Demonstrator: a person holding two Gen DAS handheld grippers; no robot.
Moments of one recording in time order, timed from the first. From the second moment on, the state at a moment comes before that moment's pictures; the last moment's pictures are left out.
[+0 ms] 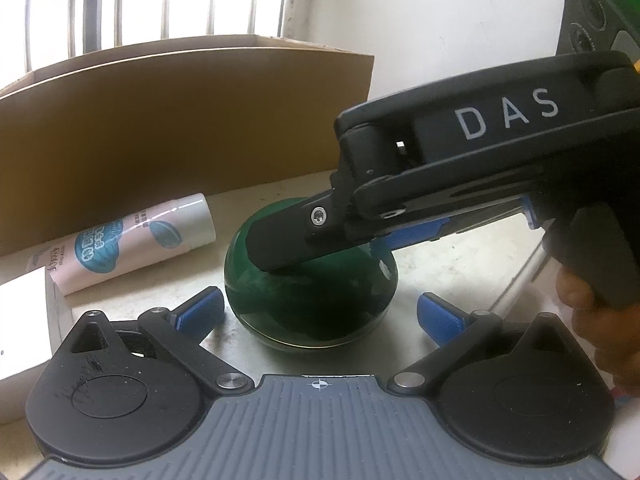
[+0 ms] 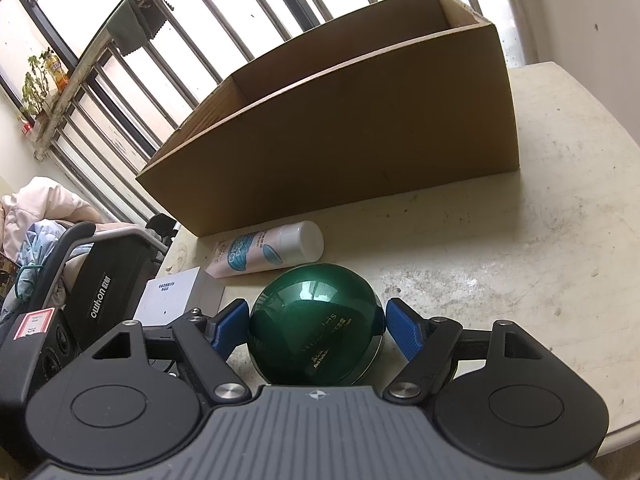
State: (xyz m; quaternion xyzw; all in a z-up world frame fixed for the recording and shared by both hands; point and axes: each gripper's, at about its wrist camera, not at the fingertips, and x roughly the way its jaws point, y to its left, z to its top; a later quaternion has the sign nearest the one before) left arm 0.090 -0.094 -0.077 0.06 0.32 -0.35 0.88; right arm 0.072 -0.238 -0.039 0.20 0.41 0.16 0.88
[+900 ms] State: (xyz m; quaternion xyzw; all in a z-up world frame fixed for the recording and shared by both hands) left arm 0.103 -0.090 -0.079 0.07 0.32 -0.36 0.87; right arm 0.073 -0.237 -0.043 0.21 0.41 0.16 0.87
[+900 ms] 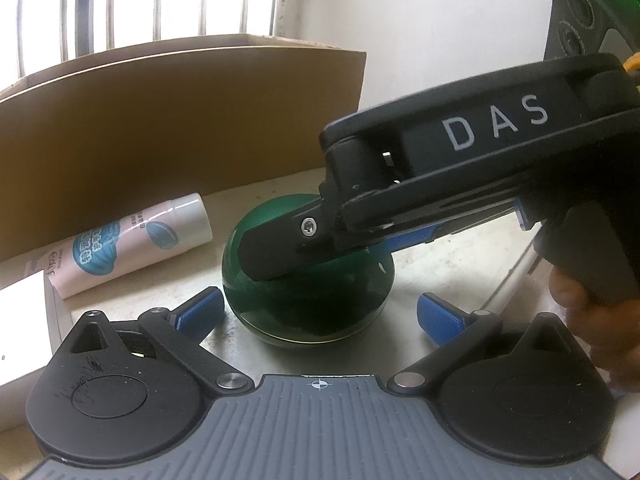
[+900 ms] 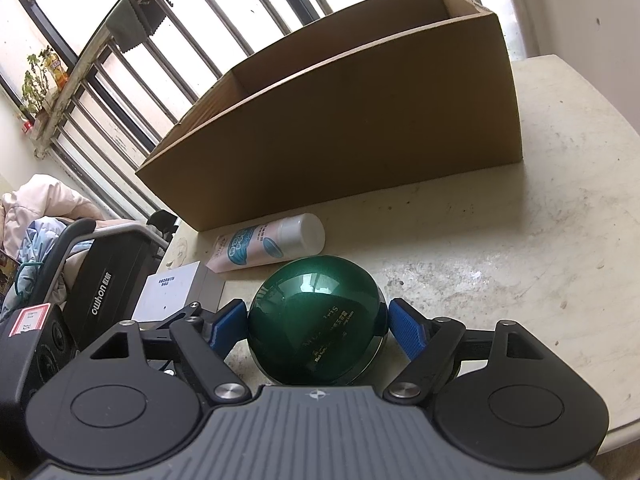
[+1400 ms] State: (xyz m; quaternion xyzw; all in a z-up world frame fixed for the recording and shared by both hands) left arm 0.106 -0.087 -0.083 0.06 0.32 -0.36 0.87; right arm 0.074 -0.237 -0.044 0.20 0.41 0.16 0.87
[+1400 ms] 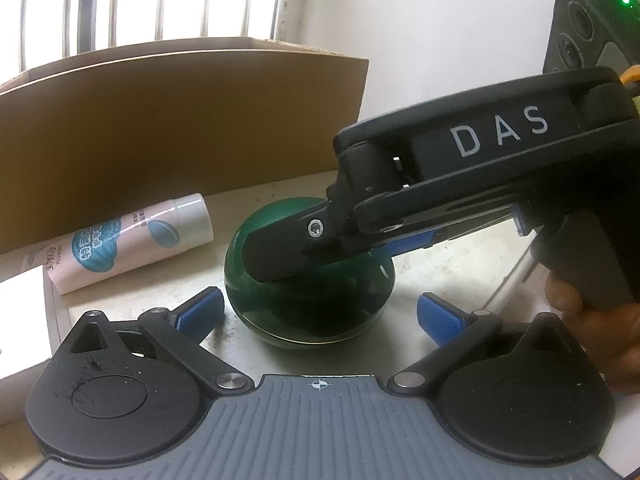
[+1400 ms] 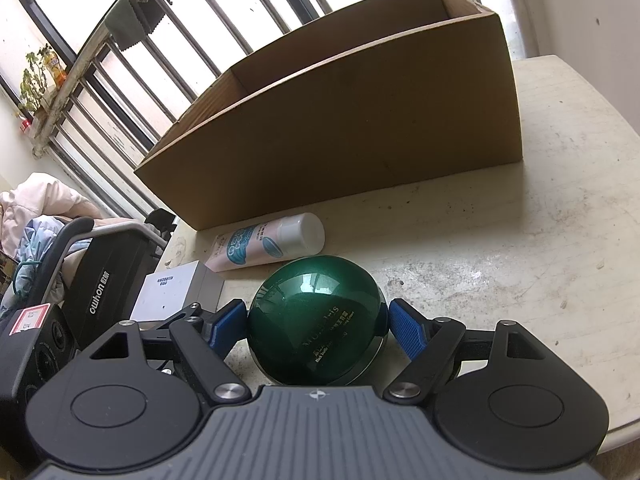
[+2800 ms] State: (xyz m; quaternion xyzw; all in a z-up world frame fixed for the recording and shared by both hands) left arm 0.112 -0.088 -0.087 0.07 0.31 -0.36 0.87; right arm 0.075 -0.233 -0.045 0.20 0.42 0.16 0.87
